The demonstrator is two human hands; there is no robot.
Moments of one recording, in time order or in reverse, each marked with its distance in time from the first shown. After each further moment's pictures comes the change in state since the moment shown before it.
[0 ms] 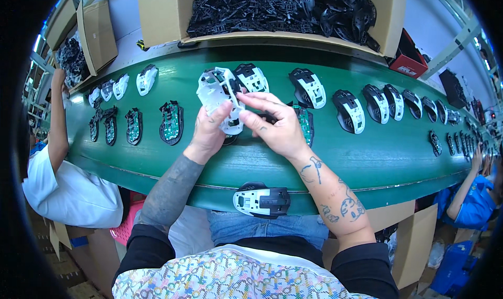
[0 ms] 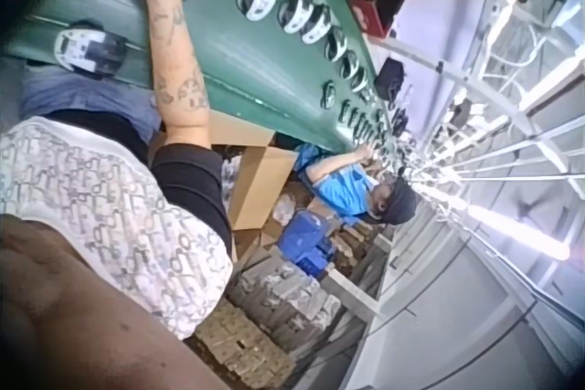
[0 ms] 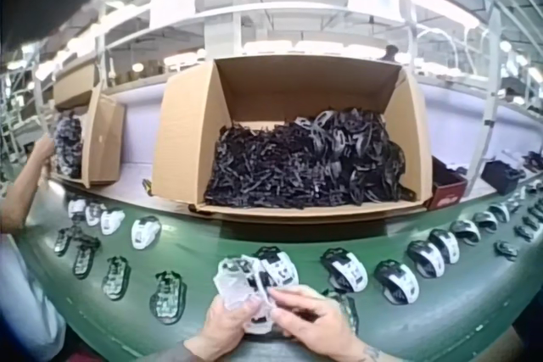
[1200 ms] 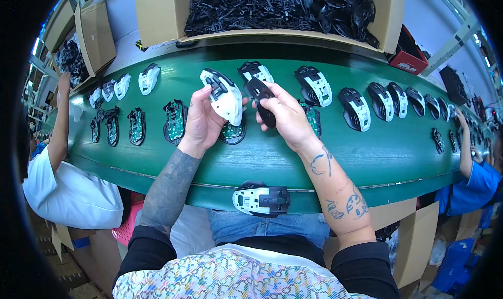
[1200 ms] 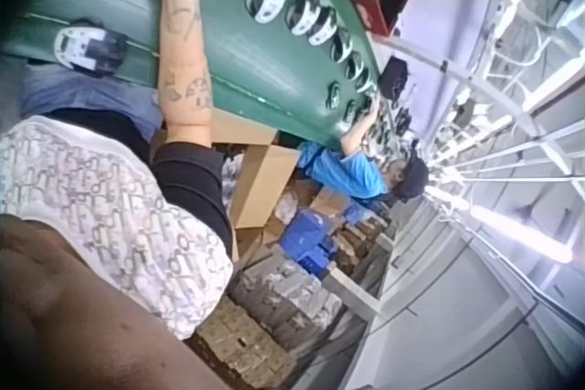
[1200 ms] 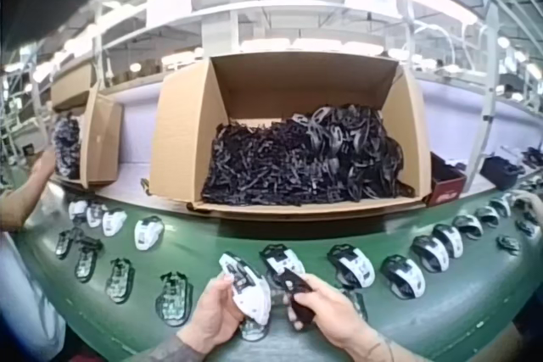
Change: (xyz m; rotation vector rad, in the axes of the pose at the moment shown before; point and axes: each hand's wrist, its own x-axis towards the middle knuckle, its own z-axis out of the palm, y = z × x) left_hand 0.013 0.008 -0.021 -0.281 0.016 -0.147; right_hand 0.012 -0.008 -0.008 0.317 0.004 0.386
